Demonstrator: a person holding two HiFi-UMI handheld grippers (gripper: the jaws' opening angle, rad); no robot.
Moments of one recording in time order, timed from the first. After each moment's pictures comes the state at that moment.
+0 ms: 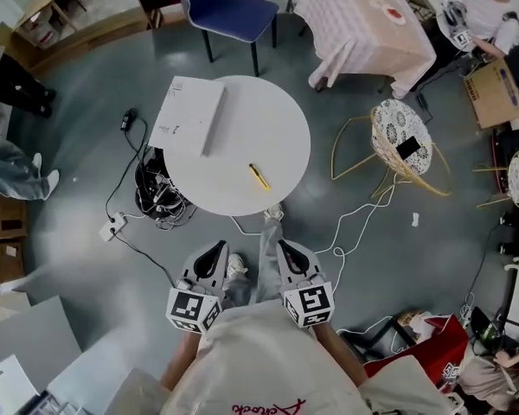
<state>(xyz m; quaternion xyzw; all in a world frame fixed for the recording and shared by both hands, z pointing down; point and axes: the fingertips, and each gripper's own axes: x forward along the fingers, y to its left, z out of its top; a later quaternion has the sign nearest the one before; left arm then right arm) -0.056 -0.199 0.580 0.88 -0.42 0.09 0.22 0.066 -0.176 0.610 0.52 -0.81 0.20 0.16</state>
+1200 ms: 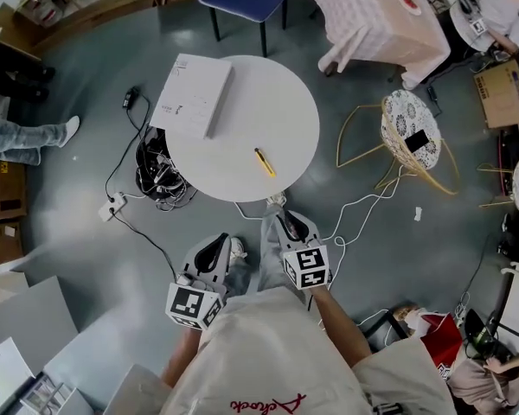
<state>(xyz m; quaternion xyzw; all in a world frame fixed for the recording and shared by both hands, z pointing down) -0.056 -0.193 0.585 0.87 -0.43 0.09 0.24 0.077 -0.210 0.705 0.50 -0.80 0.25 0.22</state>
